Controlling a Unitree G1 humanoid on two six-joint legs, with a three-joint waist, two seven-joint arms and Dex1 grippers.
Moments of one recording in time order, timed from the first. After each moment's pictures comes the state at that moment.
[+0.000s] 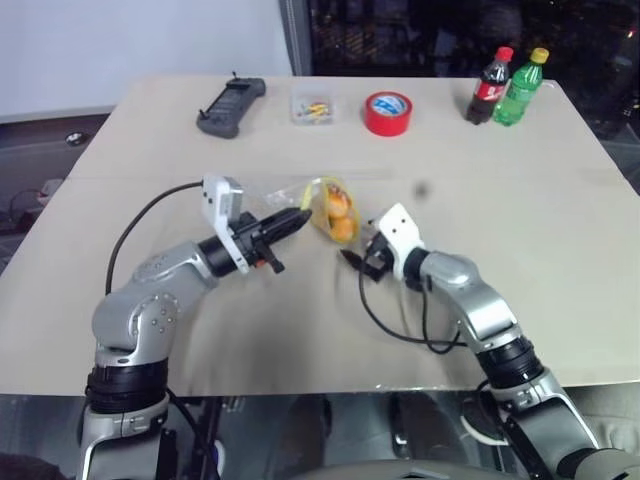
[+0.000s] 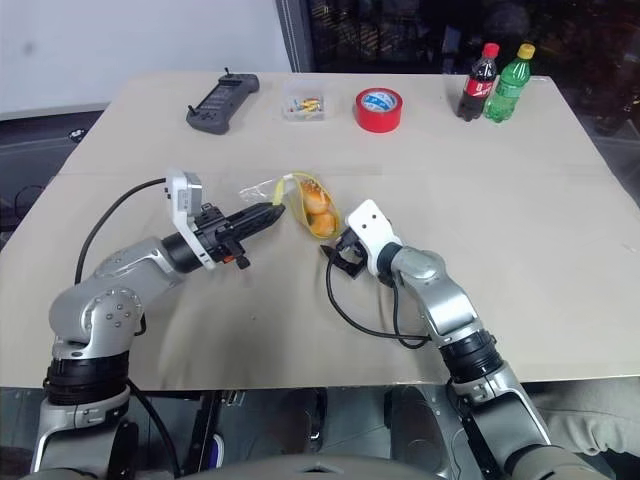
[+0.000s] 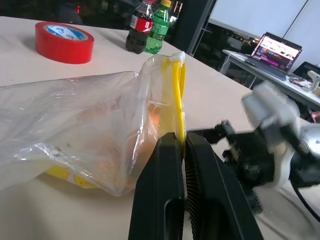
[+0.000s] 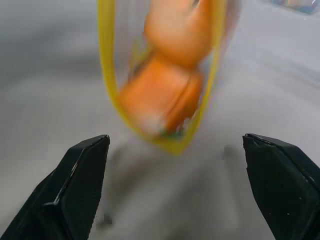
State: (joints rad) left arm -0.33 0.56 0.20 -0.26 -0.75 0.72 -0.71; right arm -0.48 -0.17 0.26 -0.03 0.13 0.48 0.50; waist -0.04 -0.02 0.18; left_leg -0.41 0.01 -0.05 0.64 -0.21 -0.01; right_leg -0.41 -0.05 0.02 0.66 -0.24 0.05
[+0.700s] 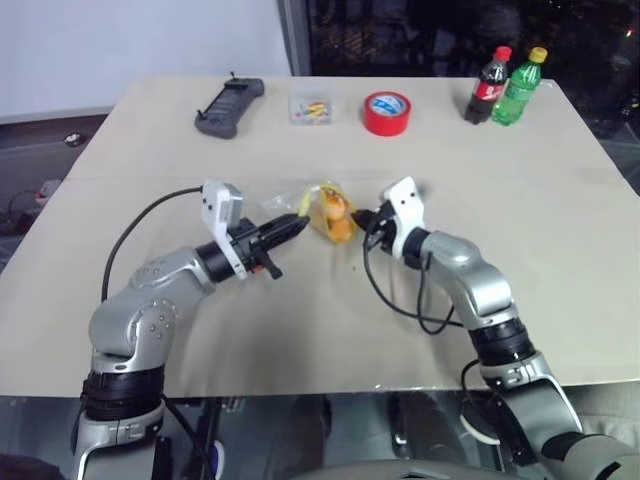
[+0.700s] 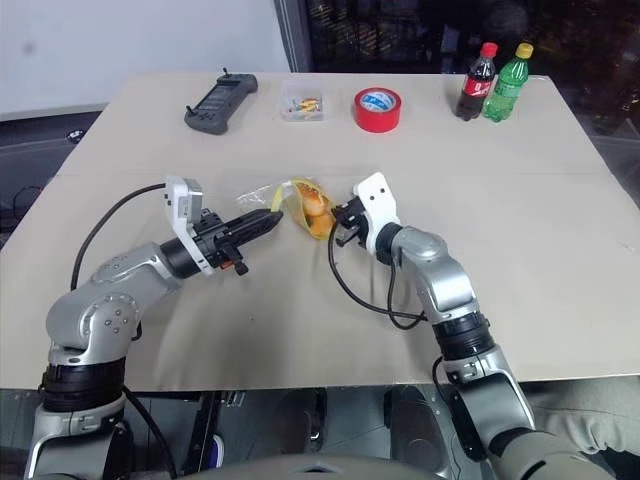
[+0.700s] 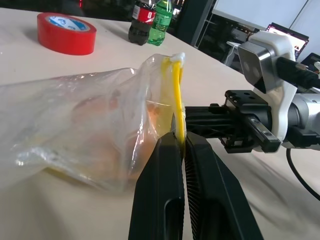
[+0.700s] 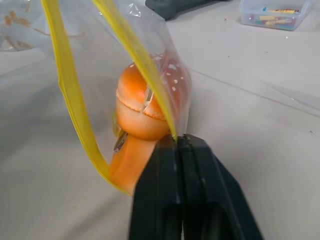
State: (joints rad) left arm -0.30 0.56 0.19 -0.29 -0.74 0.71 -0.71; right arm -0.58 -0.13 0.18 0.06 0.20 0.52 0.51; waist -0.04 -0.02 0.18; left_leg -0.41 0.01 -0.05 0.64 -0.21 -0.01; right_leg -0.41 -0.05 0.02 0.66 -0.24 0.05
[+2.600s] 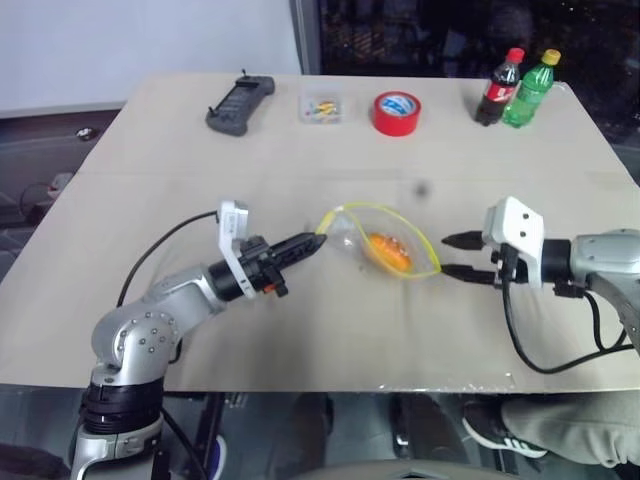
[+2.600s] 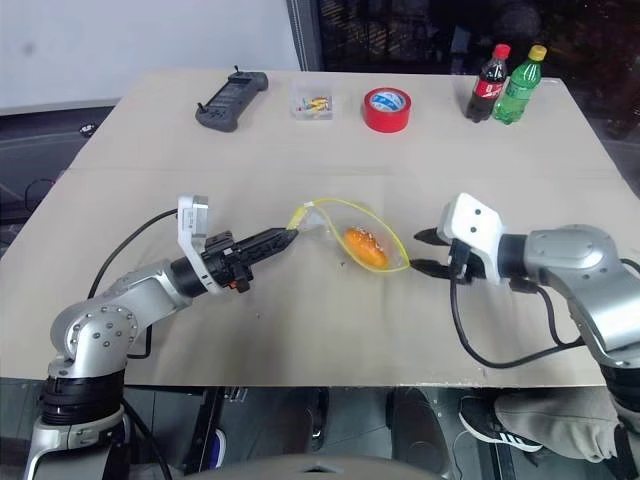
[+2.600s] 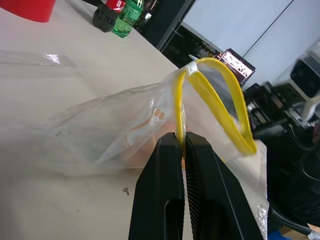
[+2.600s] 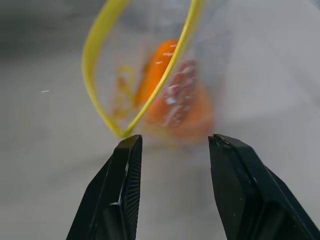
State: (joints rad) left arm -0.24 0.56 0.19 -0.32 -1.02 0.85 -0.65; right arm -0.30 -0.91 -0.02 -0.54 0.45 0.70 1.01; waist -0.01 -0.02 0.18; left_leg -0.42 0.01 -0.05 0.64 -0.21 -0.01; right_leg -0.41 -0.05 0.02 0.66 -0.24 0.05
